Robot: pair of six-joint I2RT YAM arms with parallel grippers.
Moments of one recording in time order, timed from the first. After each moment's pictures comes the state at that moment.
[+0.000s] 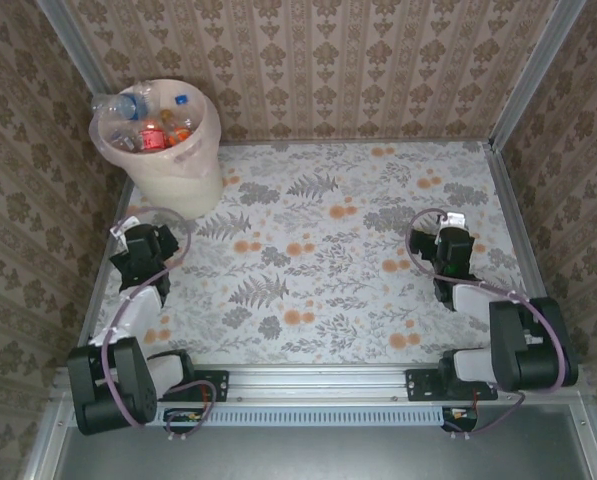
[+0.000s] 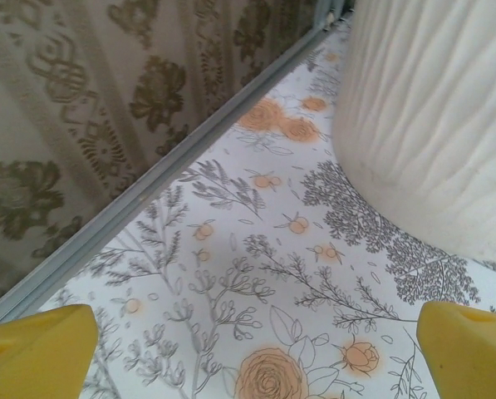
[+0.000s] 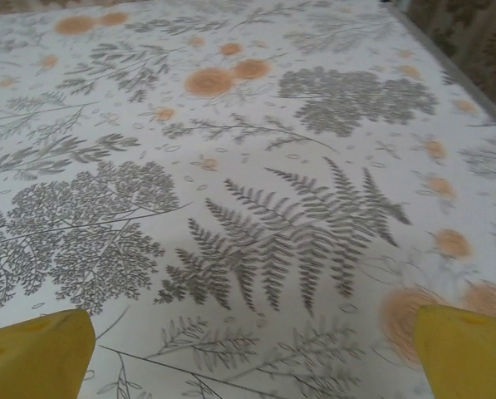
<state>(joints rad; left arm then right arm) 0.12 1.14 0.46 0.15 -0.33 -0.24 0.00 1.35 0.36 0.52 0.20 0.11</state>
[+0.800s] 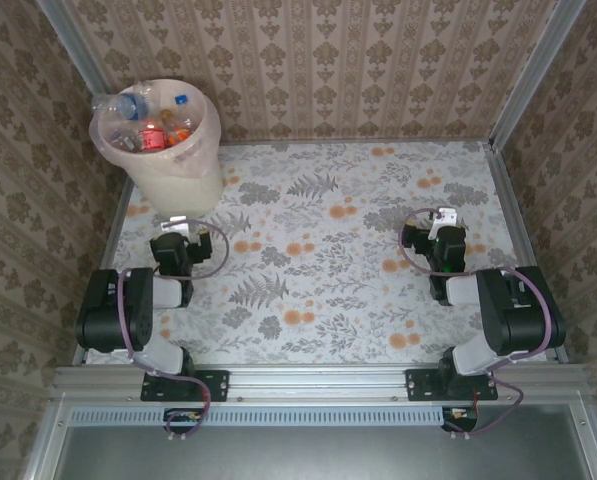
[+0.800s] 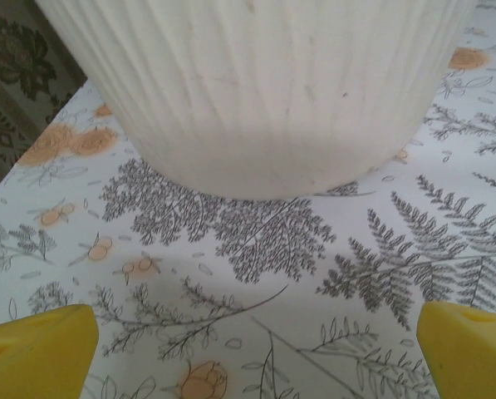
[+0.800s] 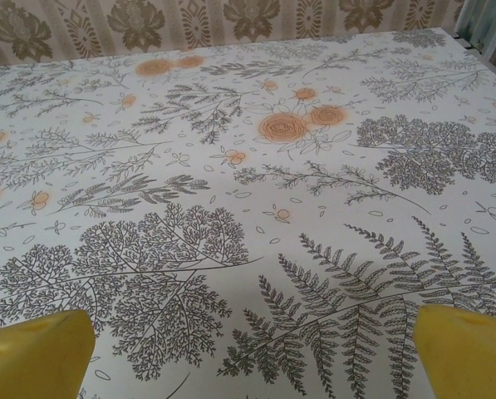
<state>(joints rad) -0.04 1.55 0.35 0.78 -0.18 0.03 0.00 1.53 0.36 0.80 0.12 0.08</state>
